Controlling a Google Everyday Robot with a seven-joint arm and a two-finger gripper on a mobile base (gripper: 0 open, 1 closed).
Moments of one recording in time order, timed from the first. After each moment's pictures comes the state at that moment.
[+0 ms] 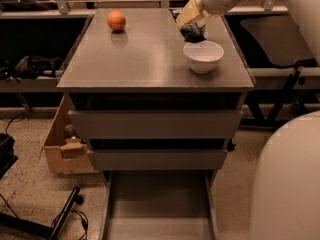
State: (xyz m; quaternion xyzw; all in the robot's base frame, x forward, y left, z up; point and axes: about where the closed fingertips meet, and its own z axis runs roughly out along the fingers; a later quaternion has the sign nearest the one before) arm 0.738 -0.110 0.977 -0.21 0.91 0.12 0.32
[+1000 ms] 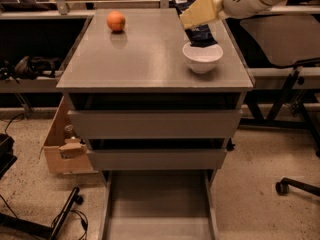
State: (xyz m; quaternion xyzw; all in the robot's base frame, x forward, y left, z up) arm 0.601 -0.095 1.044 -0.25 0.86 0.15 0.42
